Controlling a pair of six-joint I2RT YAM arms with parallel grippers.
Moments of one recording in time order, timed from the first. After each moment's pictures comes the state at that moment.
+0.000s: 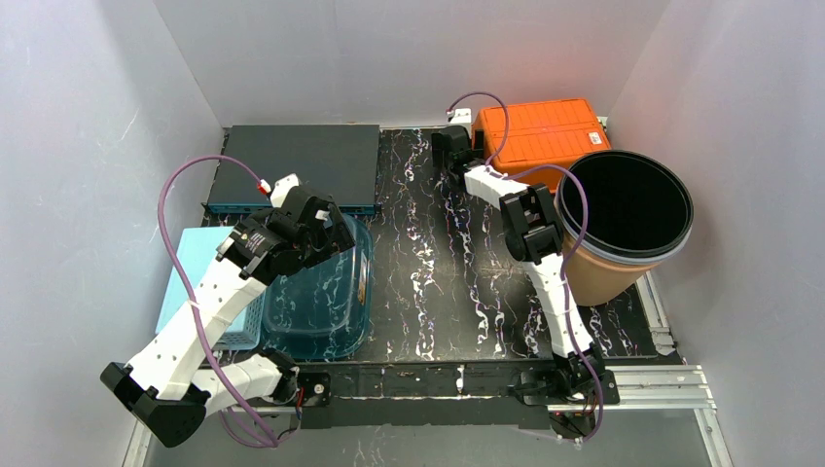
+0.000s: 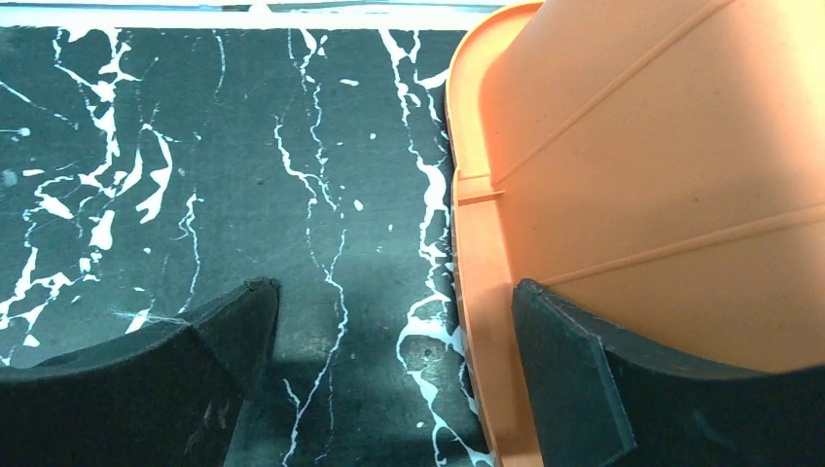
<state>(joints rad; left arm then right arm) -0.61 1.07 1.26 -1.15 -0.38 -0.91 0.46 2.58 2.05 0.06 0.45 0.14</state>
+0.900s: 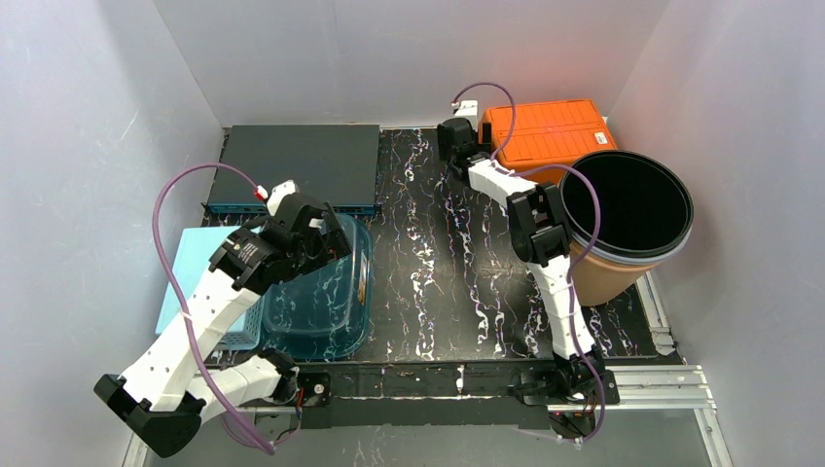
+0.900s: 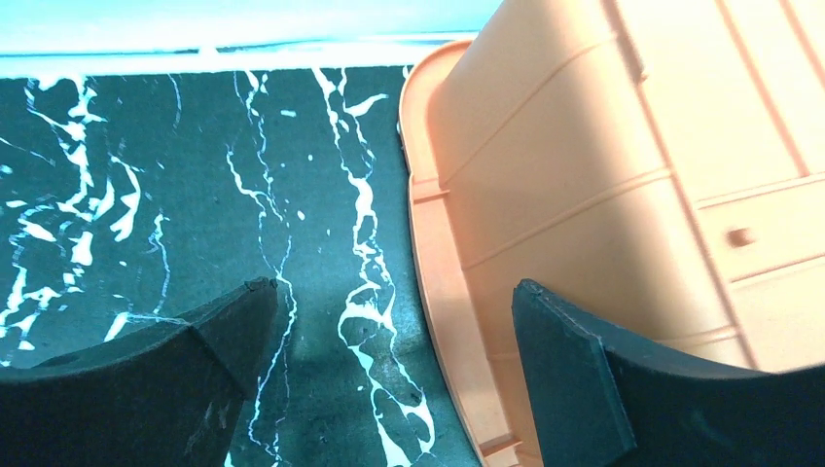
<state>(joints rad) -0.61 1.02 1.22 -1.15 -0.36 -0.90 0.46 2.49 2.00 0.01 0.56 0.13</state>
